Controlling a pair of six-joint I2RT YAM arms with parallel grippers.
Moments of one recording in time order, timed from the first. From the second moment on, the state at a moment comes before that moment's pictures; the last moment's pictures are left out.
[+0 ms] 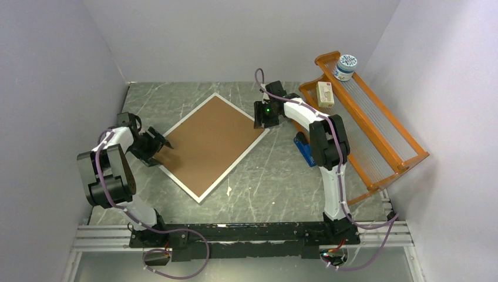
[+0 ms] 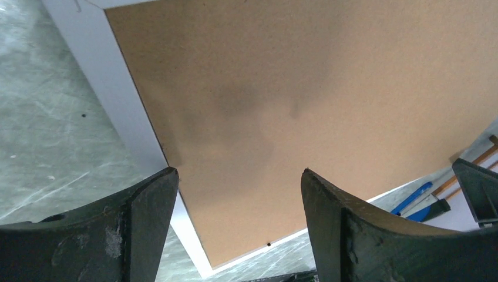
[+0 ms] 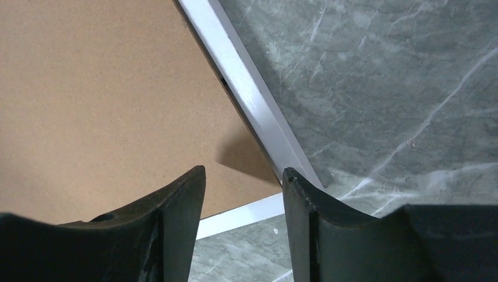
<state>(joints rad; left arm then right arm) 0.31 1.64 1.03 -0.67 0.32 -0.60 0.39 2.20 1.74 -0.55 -0.25 0.26</state>
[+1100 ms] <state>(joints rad) 0.31 1.62 1.01 -0.63 0.28 -0.50 0.46 2.09 1.55 -0.52 -0.17 0.22</state>
